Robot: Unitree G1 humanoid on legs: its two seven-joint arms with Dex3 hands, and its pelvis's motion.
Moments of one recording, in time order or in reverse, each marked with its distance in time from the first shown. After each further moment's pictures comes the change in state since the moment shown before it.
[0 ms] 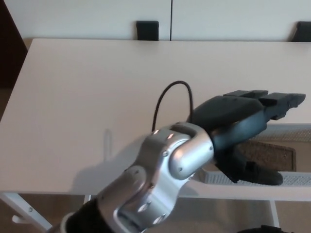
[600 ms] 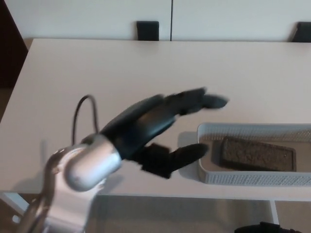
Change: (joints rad) left_arm 0.354 0.182 0.404 -0.263 -0.267 0.003 -0.136; right_arm -0.016 0.000 0.001 0.002 0.001 0.001 0.000
